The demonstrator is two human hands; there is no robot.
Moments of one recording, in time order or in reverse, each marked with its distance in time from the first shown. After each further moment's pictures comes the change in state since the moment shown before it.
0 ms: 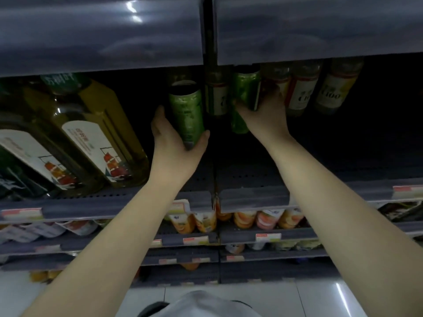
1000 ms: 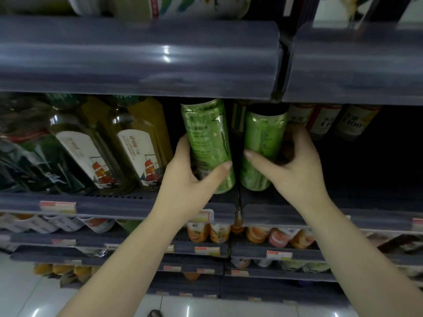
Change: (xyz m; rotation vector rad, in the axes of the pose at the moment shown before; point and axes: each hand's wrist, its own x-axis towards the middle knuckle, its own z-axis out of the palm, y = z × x) left_hand -0.039 0.014 -0.062 -0.344 -0.138 0.015; right_hand -0.097 -0.049 -0.018 0.162 -0.009 -0.197
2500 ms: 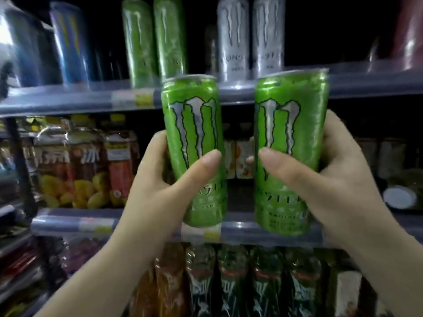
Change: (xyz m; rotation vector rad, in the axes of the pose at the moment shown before) left_hand 0.016 0.098 -0.511 -0.191 0.144 0.577; right_hand -0.022 -0.430 0.293 0.499 -0.107 -0.596
